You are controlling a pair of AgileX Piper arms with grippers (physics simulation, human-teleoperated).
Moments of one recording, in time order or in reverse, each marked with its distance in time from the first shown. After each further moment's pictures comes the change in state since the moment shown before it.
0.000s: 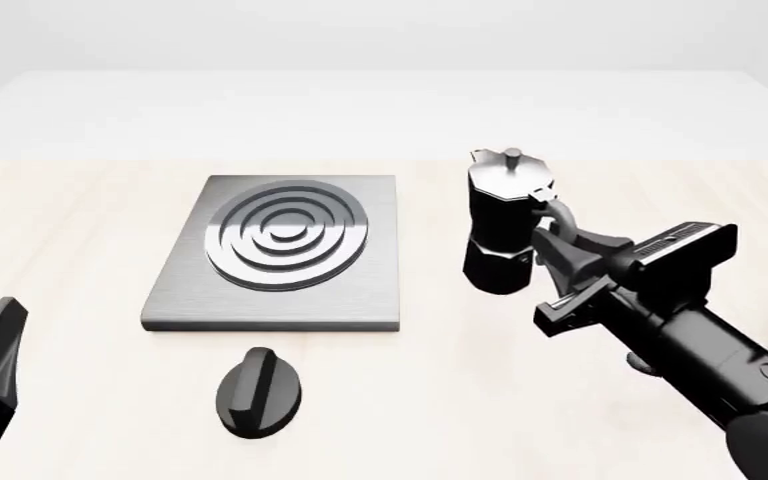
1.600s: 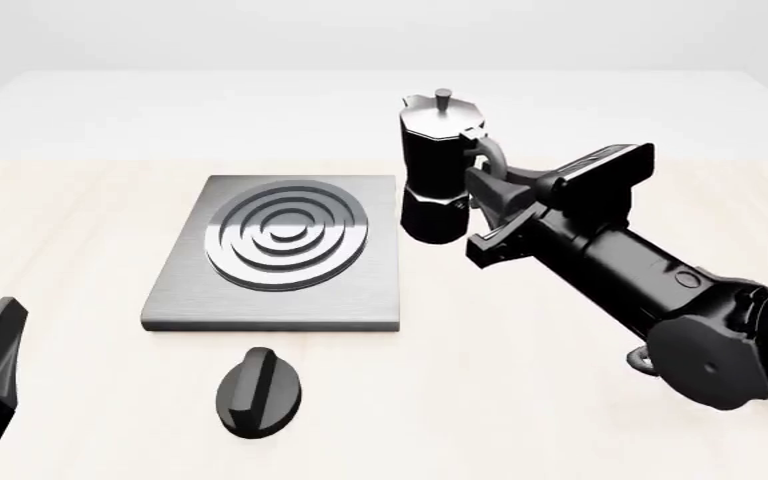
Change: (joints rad) left arm 0.000 0.000 0.000 0.000 0.000; right arm 0.103 0.108 -0.281 0.136 0.027
